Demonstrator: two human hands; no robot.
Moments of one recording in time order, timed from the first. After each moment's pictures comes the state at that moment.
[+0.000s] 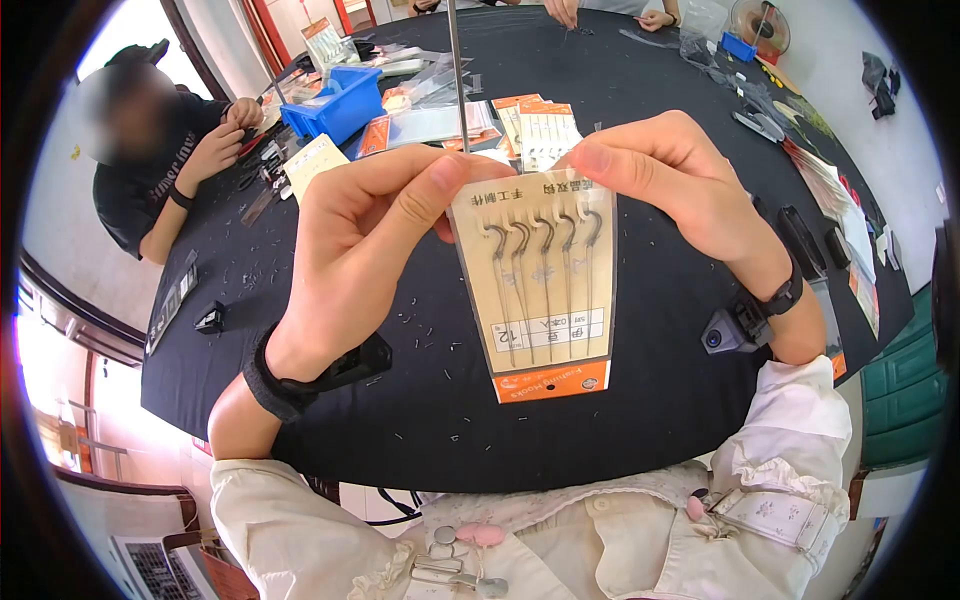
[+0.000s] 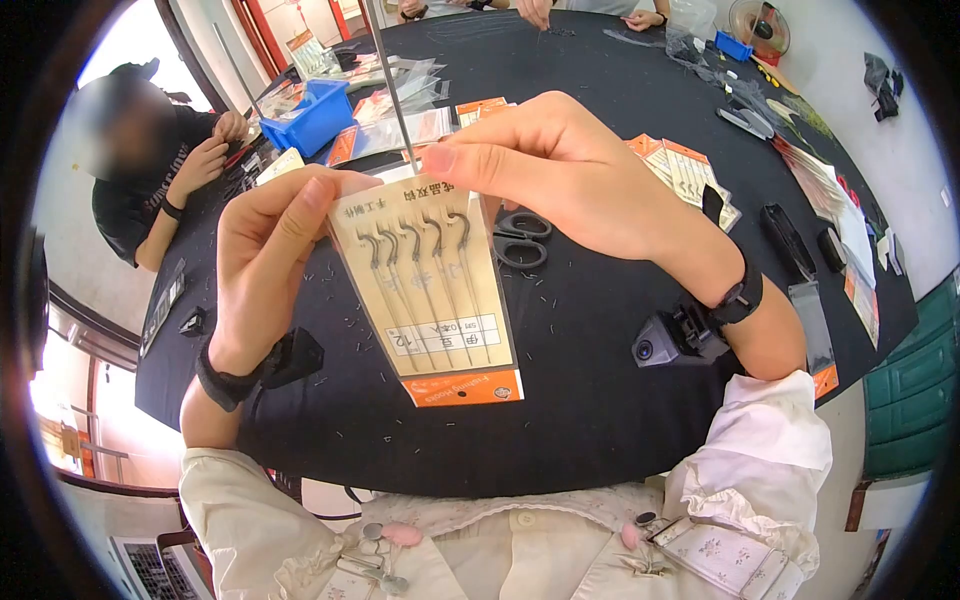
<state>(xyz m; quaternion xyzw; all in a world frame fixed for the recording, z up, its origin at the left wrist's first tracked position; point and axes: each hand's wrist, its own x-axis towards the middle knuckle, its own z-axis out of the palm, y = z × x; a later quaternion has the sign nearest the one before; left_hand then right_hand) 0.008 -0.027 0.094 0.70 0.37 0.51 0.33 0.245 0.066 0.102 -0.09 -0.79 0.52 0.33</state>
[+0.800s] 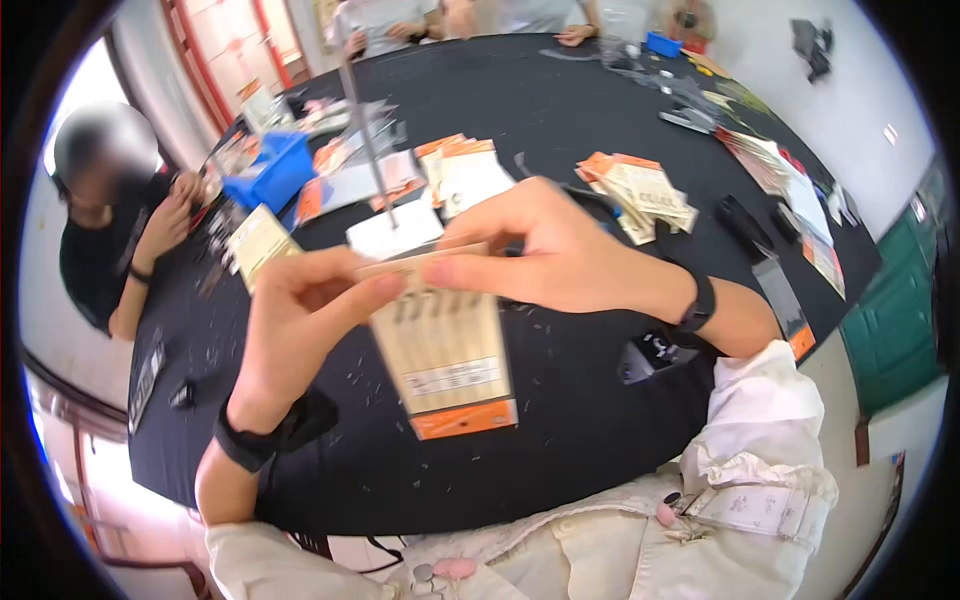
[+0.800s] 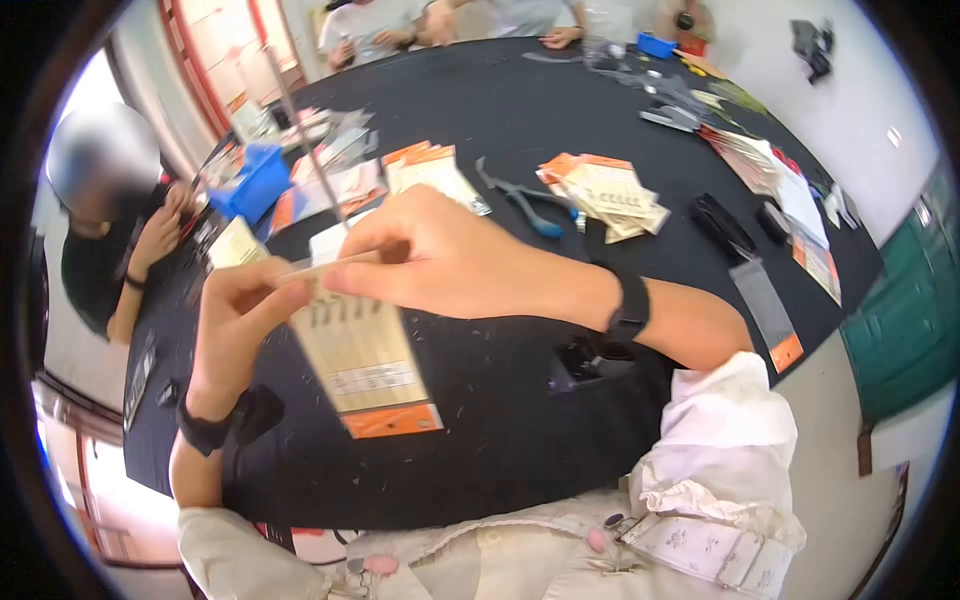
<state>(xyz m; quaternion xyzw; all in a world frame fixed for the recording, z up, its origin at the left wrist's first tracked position) 0.002 -0.021 0.093 0.65 0.44 0.46 0.41 0.231 0.057 0.087 -0.14 -0.82 0.45 0.31</state>
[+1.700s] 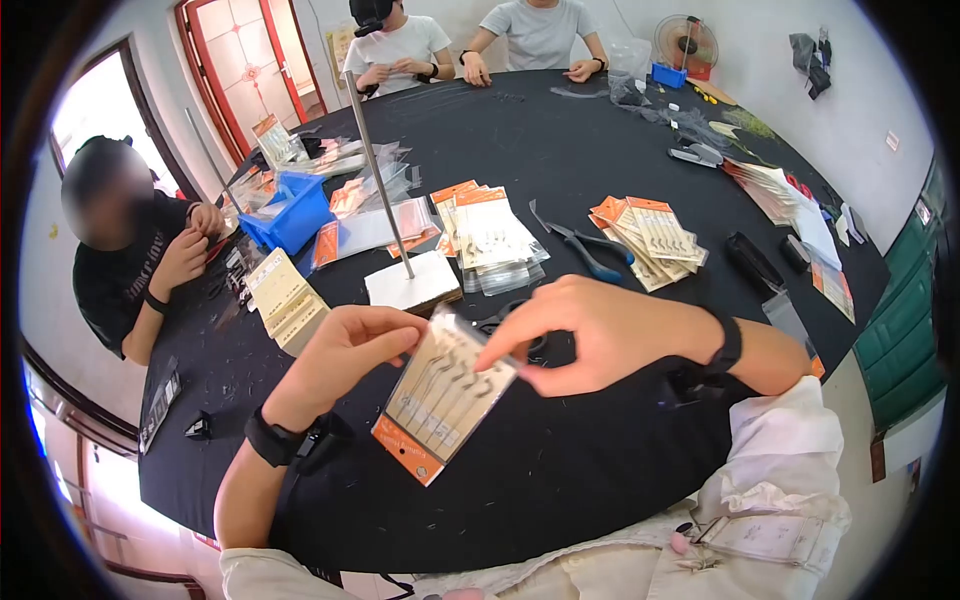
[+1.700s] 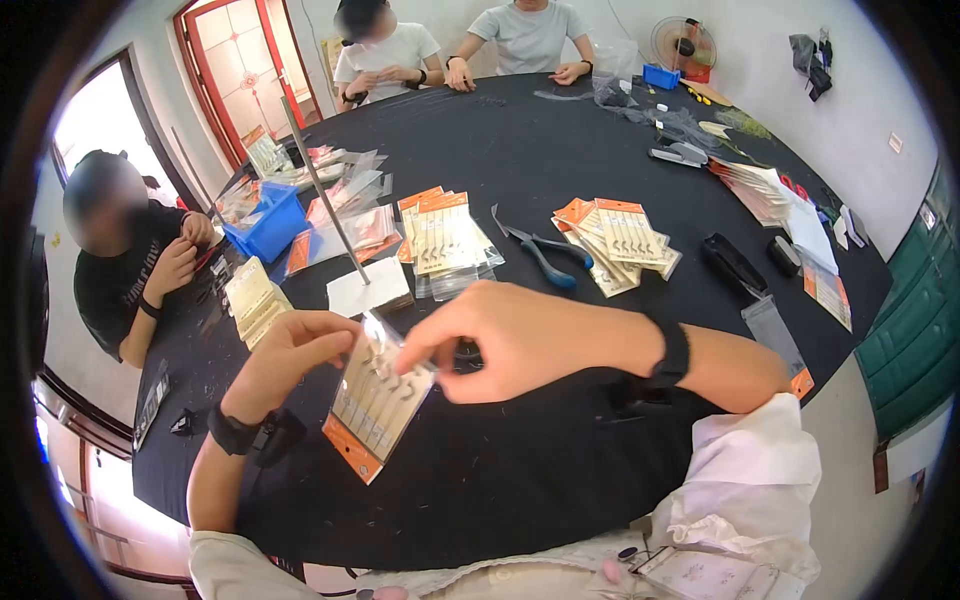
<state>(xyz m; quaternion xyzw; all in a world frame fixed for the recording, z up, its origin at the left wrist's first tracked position) -0.020 0.020 0.061 0.64 0.45 0.34 0.52 0.265 0.067 0.076 -0.09 -0.91 0.34 0.20</state>
